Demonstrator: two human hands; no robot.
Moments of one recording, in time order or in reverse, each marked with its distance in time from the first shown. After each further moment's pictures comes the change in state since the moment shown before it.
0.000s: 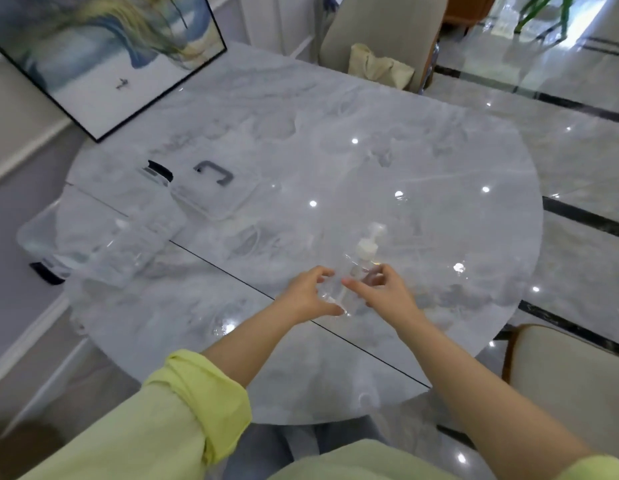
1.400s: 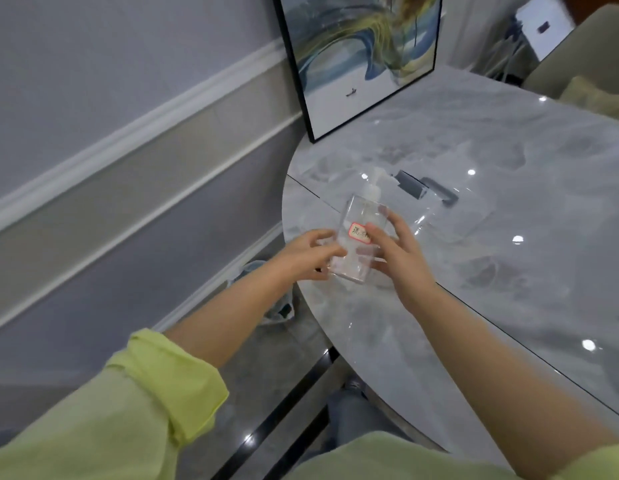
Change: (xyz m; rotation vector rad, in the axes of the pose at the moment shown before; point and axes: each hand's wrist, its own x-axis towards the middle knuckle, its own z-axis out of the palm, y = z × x) left_hand -0.151 -0.280 -0.379 -0.593 0.267 -0.133; right_hand -0.077 -0.208 0.451 0.359 -0.343 -0.237
